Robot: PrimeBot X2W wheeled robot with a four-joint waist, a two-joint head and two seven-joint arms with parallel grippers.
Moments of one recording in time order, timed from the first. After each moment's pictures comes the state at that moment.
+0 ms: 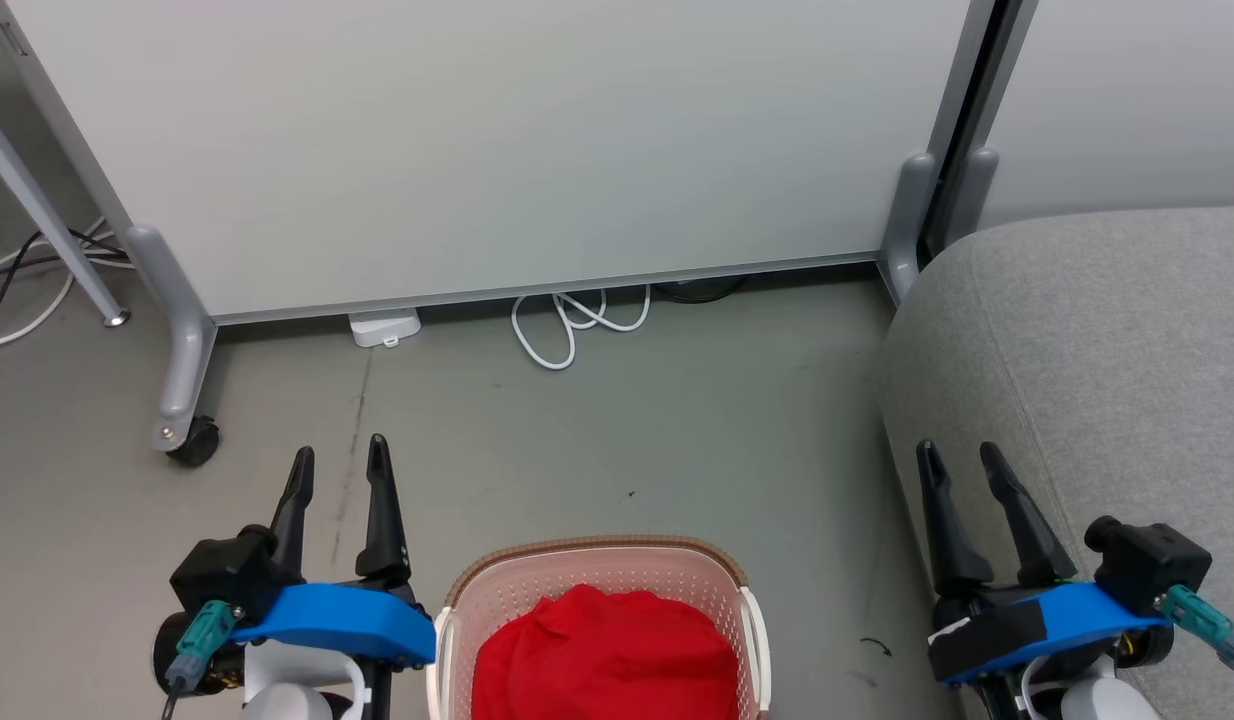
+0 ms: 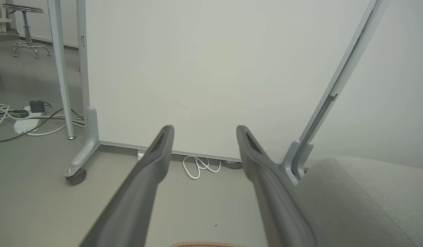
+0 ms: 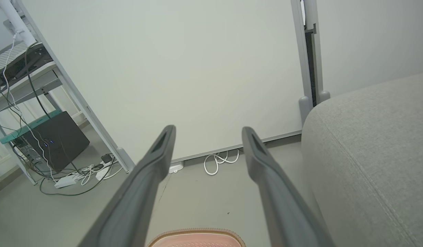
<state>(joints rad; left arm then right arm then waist) -0.11 0.06 -0.12 0.25 -0.37 0.01 -0.18 -0.10 -0.04 0.04 0.23 0.40 0.13 -0.18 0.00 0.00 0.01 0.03</state>
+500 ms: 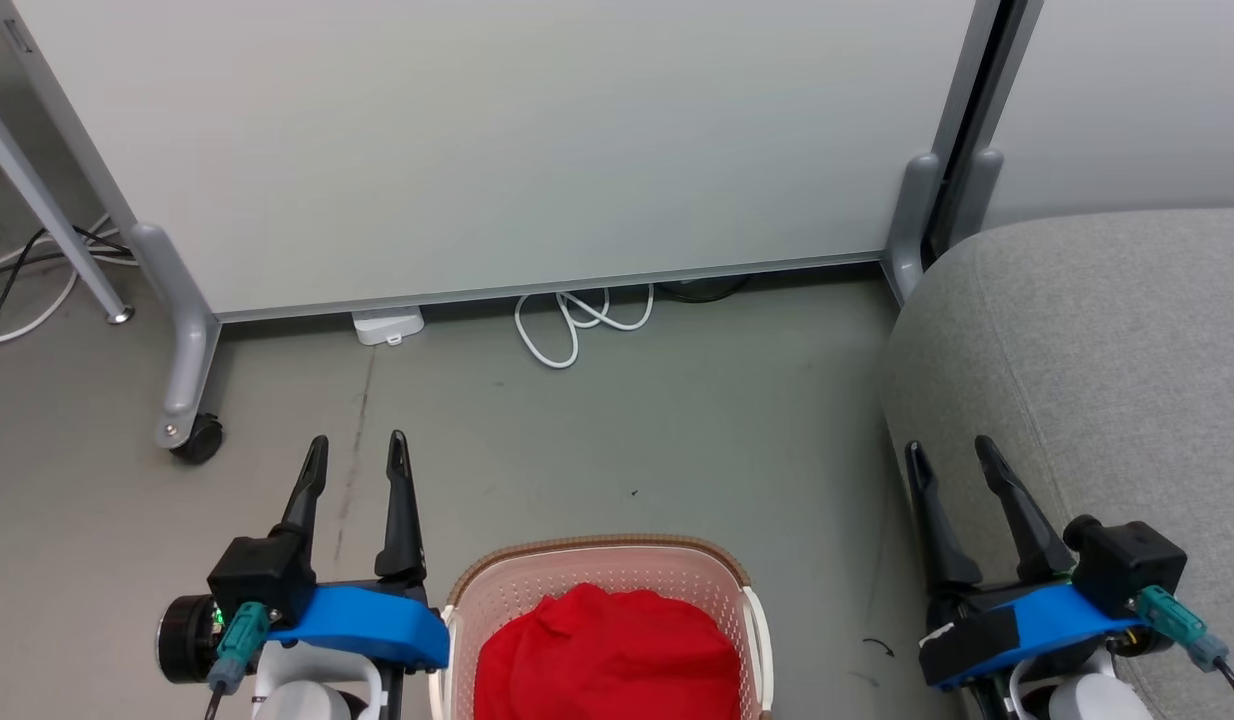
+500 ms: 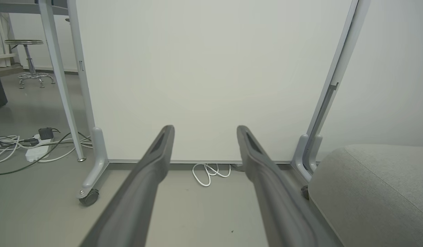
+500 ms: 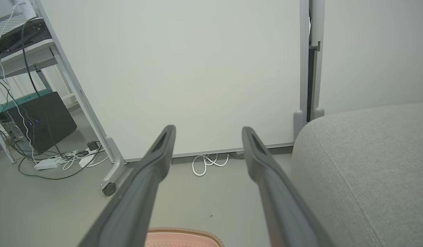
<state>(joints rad) -0.12 0.07 -0.15 0.26 -0.24 0.02 -0.21 -0.11 -0.04 0.04 0.24 0.26 0.13 -0.21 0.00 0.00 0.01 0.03</state>
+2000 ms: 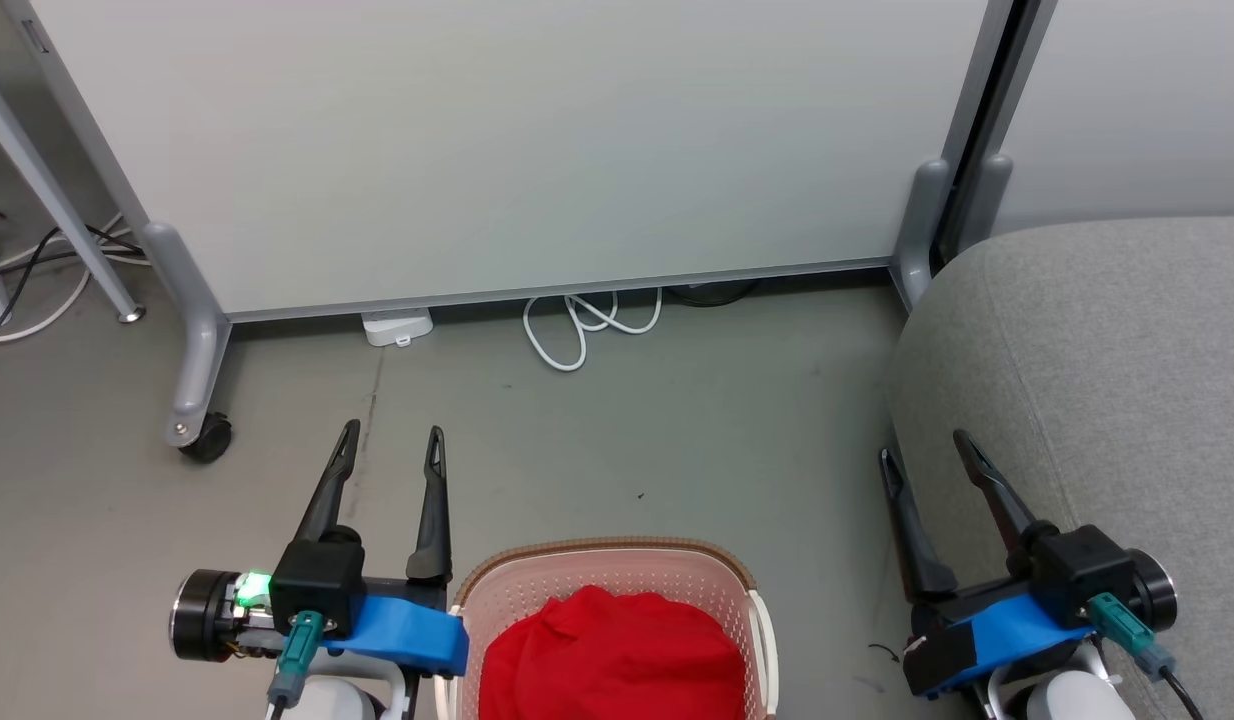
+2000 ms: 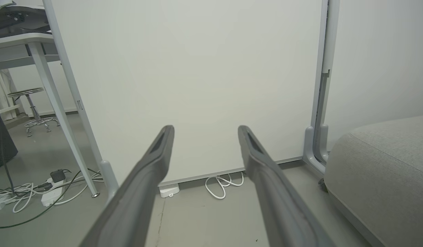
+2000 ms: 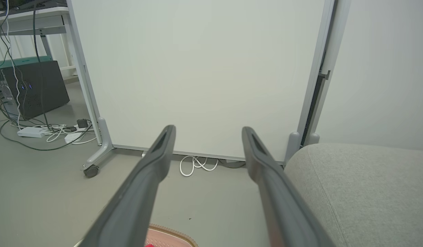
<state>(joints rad) -0.12 0.06 -0.17 0.26 -0.03 0.02 -0.26 -0.12 -0.05 0.06 0.25 0.04 0.13 -0.26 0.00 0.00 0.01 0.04</state>
